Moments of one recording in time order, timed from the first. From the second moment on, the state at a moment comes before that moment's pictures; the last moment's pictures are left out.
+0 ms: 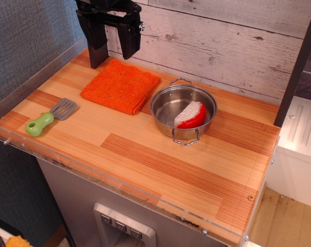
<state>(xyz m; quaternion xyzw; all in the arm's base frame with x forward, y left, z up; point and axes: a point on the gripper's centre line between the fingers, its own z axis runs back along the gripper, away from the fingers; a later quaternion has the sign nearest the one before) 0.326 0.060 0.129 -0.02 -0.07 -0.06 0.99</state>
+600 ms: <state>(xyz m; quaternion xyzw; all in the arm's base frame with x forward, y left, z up) 0.317 0.070 0.109 -0.07 -0.07 -0.05 0.99</state>
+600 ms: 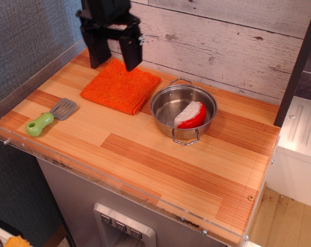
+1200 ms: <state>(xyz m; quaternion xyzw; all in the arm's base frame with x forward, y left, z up) 0.281 0.144 0.050 -0.02 -0.04 -0.05 1.00</state>
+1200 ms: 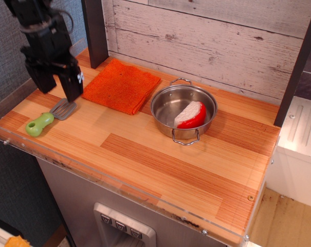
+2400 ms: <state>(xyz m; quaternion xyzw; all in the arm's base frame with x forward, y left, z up) 0.256 0.160 0.006 0.01 0.03 -0.12 0.99</state>
